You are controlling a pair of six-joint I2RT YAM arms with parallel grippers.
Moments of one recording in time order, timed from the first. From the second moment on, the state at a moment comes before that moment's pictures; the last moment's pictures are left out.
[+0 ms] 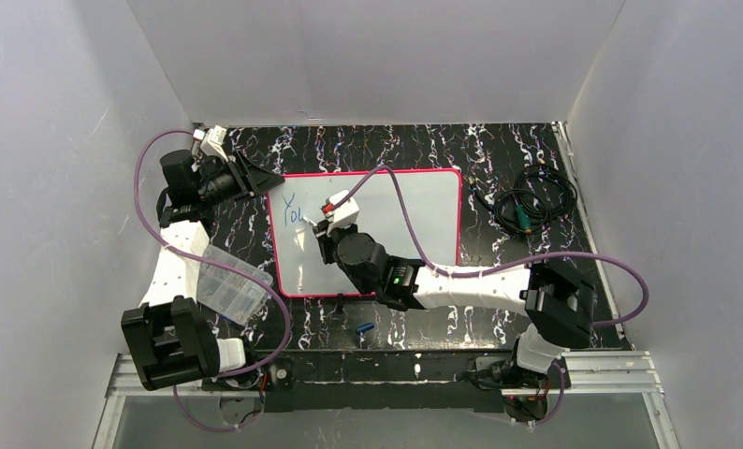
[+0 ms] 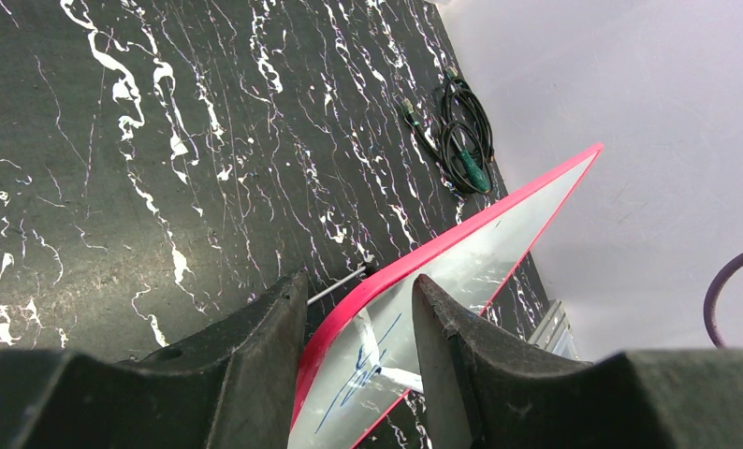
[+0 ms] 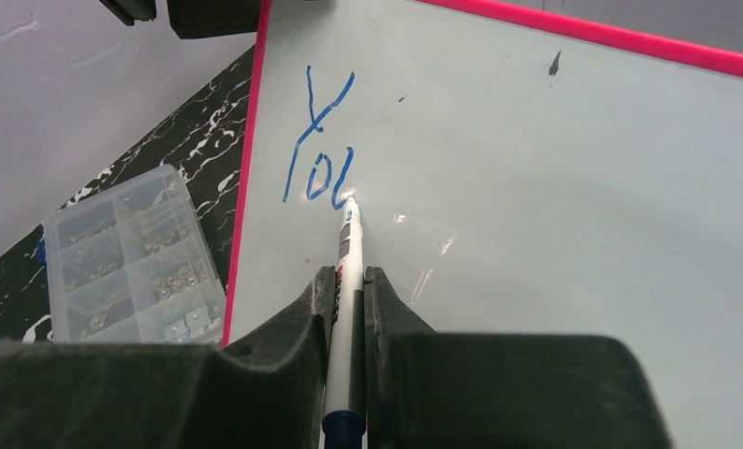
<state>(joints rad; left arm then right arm) 0.21 1.28 0.98 -0.09 0.95 -0.47 1.28 1.65 1.11 0.40 0.63 0.21</state>
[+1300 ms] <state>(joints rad) 0.21 1.28 0.98 -0.09 0.95 -0.47 1.28 1.65 1.10 0.41 0.64 0.21</state>
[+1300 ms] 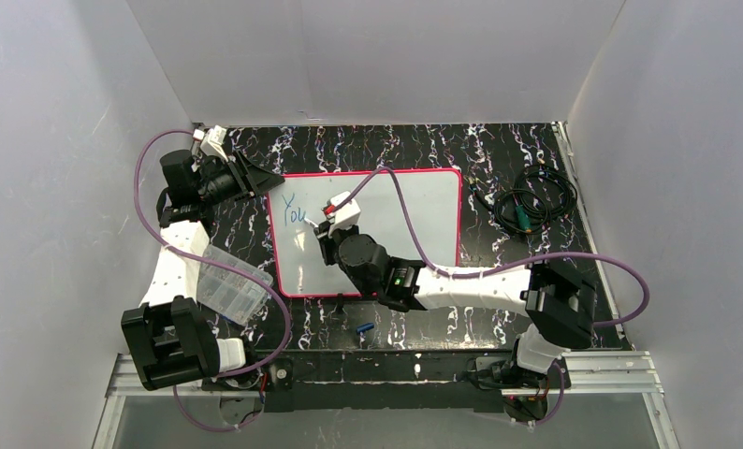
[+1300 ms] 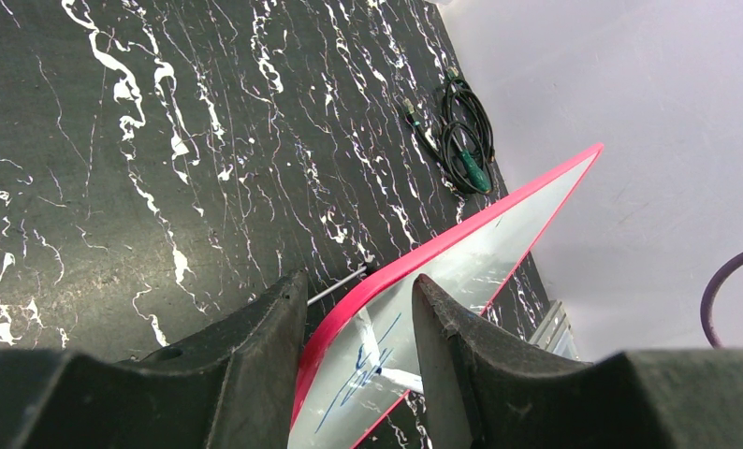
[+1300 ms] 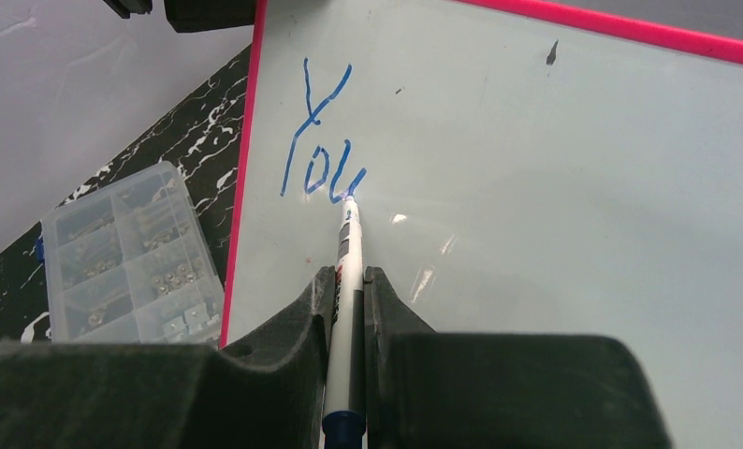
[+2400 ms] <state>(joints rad) 0.21 1.28 0.98 -0.09 0.95 -0.47 1.27 1.60 1.10 0.46 0.66 0.12</state>
